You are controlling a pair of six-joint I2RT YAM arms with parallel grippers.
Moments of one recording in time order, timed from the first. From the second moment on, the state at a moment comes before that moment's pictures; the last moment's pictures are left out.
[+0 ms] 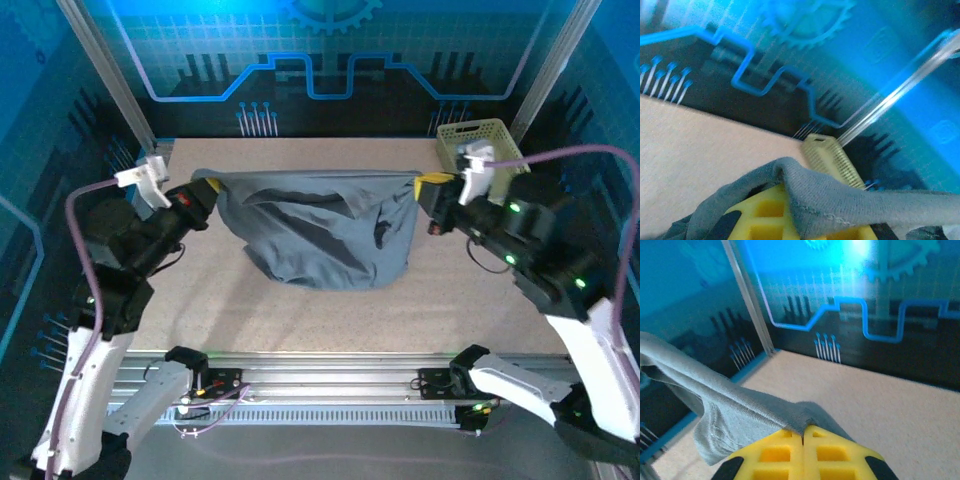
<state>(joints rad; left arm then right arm) -0.21 0.75 1.22 -0.48 0.21 -0.66 0.57 0.92 1.56 -0.80 -0.04 0.20</state>
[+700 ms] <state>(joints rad) -0.21 1.53 1.07 -0.68 0.06 -0.67 0.65 1.45 1.24 -0.70 -0.01 0.24</state>
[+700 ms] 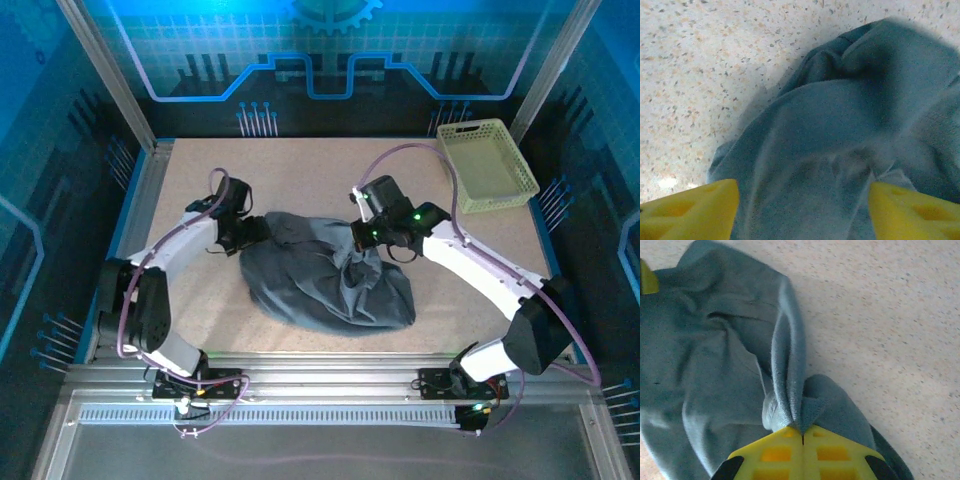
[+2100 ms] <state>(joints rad) -0.63 1.34 0.57 0.39 0.35 -0.78 0.74 1.42 1.32 -0.68 -0.02 0.28</state>
